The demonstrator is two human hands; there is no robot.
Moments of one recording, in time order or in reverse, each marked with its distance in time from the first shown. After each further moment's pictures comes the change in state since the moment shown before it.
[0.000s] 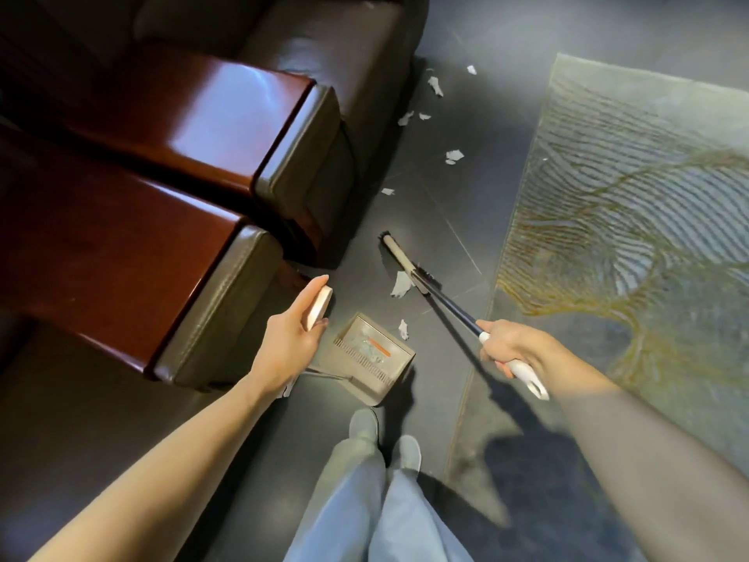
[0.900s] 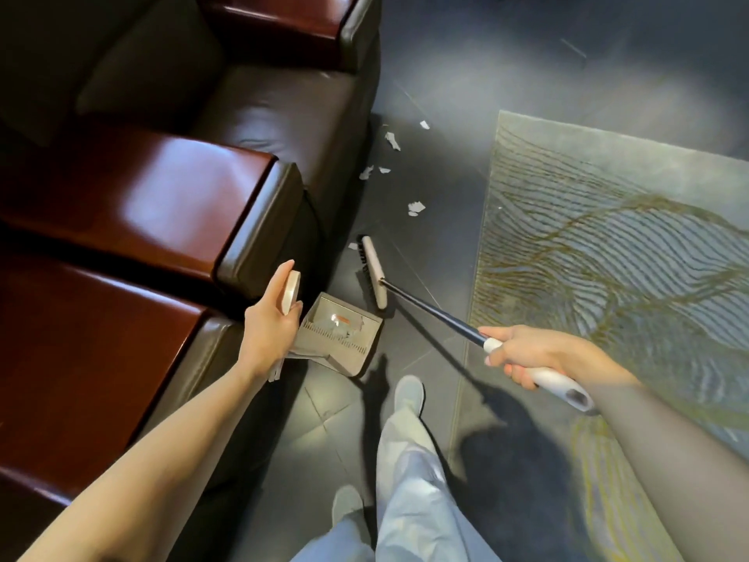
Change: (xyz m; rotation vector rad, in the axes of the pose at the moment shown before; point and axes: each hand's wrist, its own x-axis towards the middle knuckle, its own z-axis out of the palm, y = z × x) left_hand 0.178 0.045 -0.029 -0.126 0.095 0.111; right_hand 0.002 -0.009 -0.138 0.669 -0.068 -0.012
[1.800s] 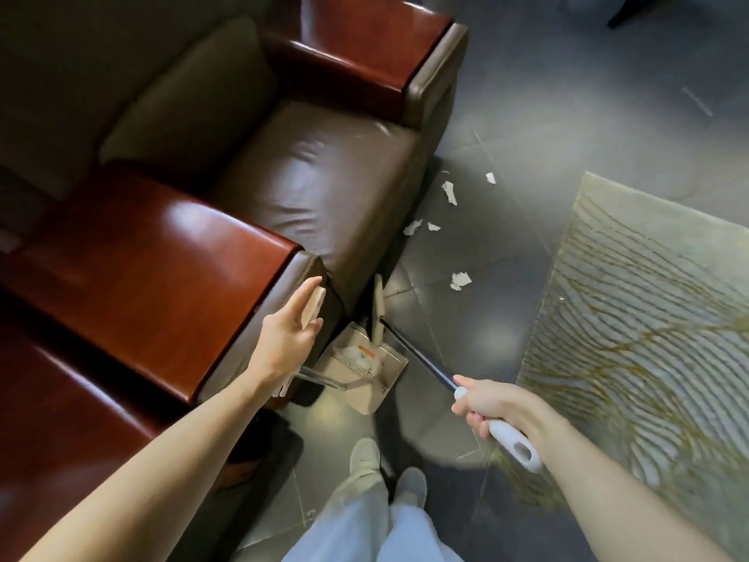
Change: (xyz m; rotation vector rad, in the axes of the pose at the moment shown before) left_hand 0.298 0.050 0.024 0.012 0.067 -0.087; right_hand 0.203 -0.242 -0.108 0.012 -0.166 0.144
